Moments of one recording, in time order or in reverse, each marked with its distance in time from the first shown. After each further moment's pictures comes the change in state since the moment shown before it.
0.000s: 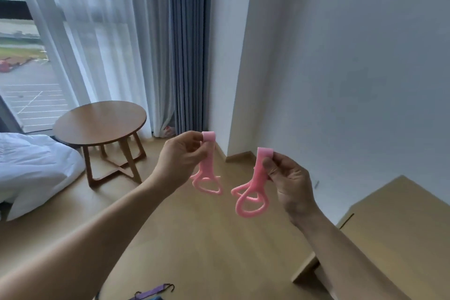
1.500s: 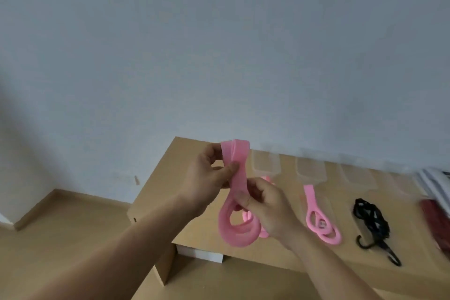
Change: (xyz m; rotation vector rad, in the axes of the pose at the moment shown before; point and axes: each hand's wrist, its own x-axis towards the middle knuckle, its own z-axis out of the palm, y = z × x) left_hand -0.097 0.138 0.615 -0.451 -1.027 -0.123; right_hand -0.157 -0.042 -0.496 -0.285 0.590 0.245
